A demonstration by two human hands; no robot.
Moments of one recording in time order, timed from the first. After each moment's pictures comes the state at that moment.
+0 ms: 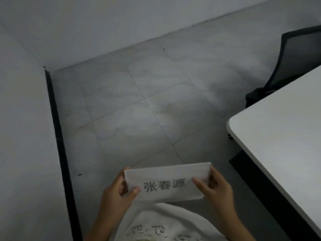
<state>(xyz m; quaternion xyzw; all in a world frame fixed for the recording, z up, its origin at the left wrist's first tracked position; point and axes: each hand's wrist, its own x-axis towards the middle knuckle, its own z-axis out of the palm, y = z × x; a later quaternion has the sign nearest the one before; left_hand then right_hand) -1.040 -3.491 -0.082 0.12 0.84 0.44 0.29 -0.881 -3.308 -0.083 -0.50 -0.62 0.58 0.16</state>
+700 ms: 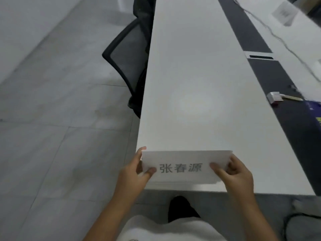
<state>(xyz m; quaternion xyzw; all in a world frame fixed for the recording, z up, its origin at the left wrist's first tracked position) -1.006 -3.070 -0.046 0.58 0.58 0.29 0.49 -0.775 -3.125 -0.042 -0.73 -0.32 0.36 0.49</state>
